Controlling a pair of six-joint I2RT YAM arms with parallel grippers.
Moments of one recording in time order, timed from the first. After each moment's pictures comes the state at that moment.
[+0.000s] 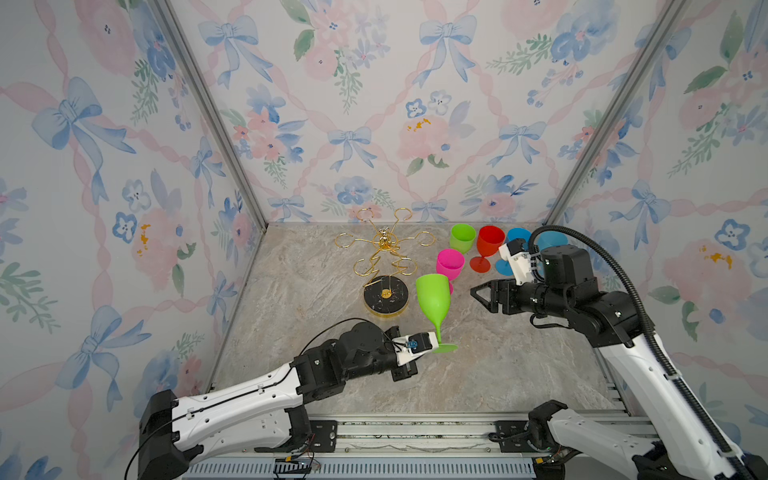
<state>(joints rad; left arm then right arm) -1.16 0.93 0.71 -0.06 0.05 0.33 0.43 1.04 1.35 -1.00 -0.30 0.33</state>
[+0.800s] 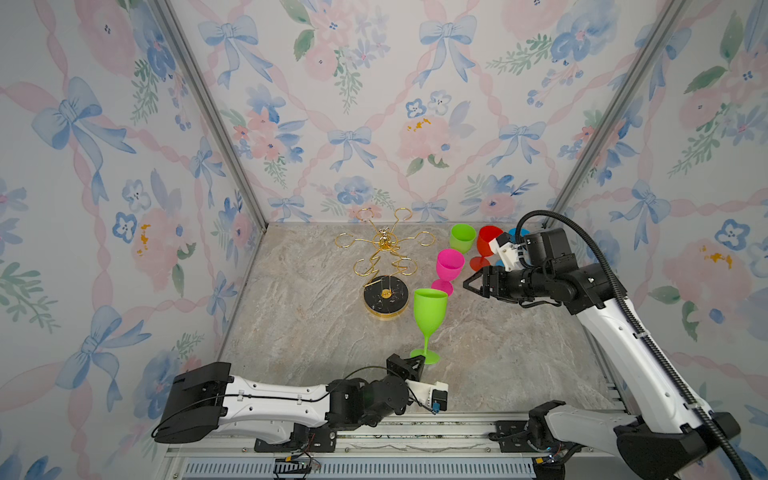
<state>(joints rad) -1.47 1.13 0.47 0.24 -0.71 0.94 0.37 1.23 1.45 -1.08 -0.44 0.44</state>
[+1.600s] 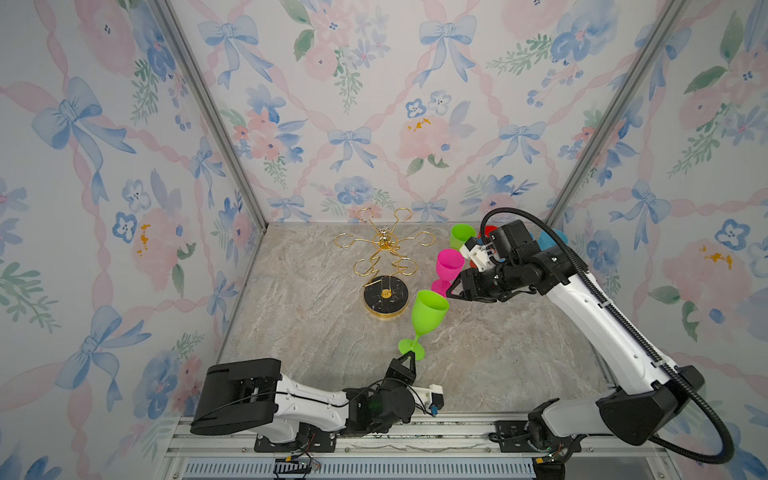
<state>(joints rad) -1.50 1.37 0.38 0.55 -0.99 1.30 0.49 1.41 1.57 -1.20 -0.45 0.39</state>
